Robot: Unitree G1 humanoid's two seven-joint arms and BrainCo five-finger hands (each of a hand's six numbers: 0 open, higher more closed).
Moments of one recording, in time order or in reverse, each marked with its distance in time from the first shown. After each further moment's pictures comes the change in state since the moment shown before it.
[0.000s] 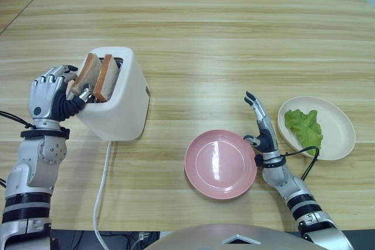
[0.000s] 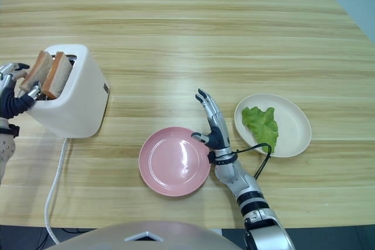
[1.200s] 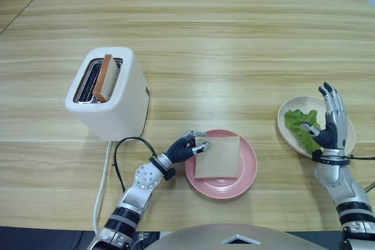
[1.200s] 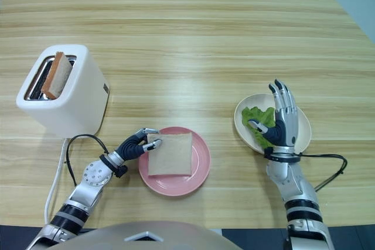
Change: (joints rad) left arm 0.139 -0.427 -0.539 -0.093 -0.427 -0.303 -0.700; right arm 0.096 -0.376 -0.235 0.016 -0.165 0.332 -0.135
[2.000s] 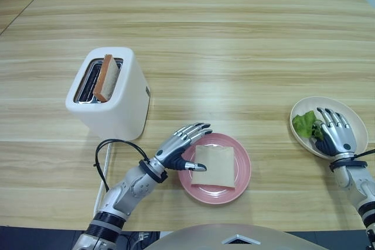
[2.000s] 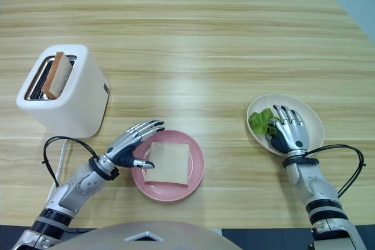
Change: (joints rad) left arm 0.047 0.093 0.073 -0.157 0.466 -0.060 0.325; right arm -0.015 -0.145 0.196 0.002 -0.081 0.337 0.160
